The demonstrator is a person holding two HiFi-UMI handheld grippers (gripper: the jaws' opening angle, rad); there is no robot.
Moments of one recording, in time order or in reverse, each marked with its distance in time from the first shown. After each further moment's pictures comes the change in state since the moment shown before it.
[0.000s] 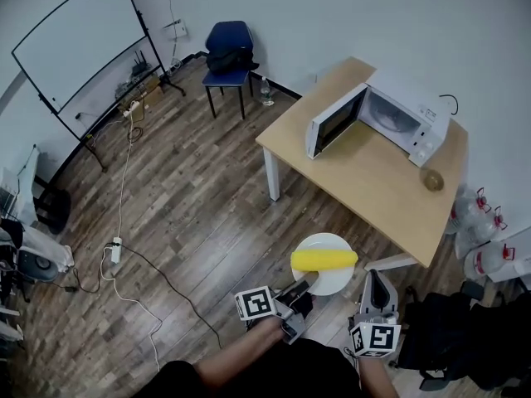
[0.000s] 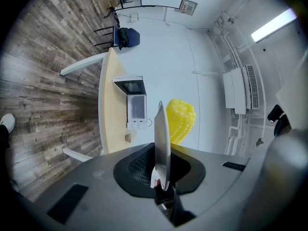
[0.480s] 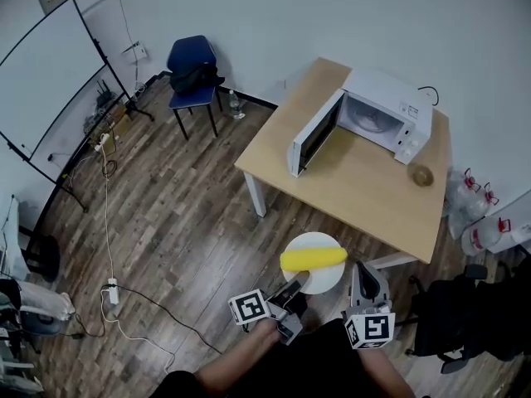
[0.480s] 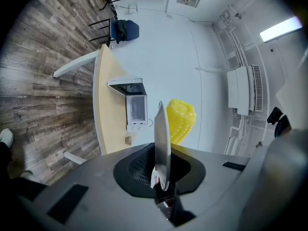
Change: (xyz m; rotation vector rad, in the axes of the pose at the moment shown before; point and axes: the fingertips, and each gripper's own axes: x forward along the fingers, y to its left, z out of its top) left arm 0.032 0.008 0.090 0.003 0.085 0.013; right arm 0.094 0.027 0.017 -0.001 0.013 -0.038
